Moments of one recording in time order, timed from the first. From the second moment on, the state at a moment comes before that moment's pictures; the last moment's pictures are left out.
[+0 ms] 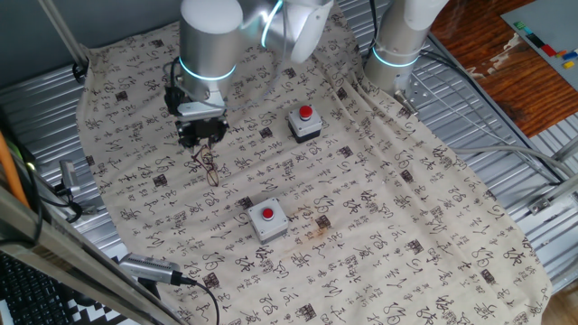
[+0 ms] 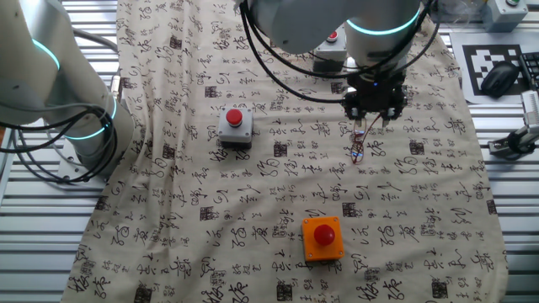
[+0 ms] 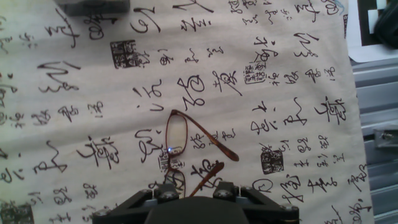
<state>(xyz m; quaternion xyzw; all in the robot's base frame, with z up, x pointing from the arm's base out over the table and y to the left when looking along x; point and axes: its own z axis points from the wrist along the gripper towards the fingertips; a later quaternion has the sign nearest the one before) 0.570 0.008 0.100 -0.66 0.75 -0.09 0.06</state>
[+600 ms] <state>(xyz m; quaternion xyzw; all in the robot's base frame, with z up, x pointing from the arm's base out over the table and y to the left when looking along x) 0.571 0.013 0.095 -0.64 0.76 -0.07 0.07</state>
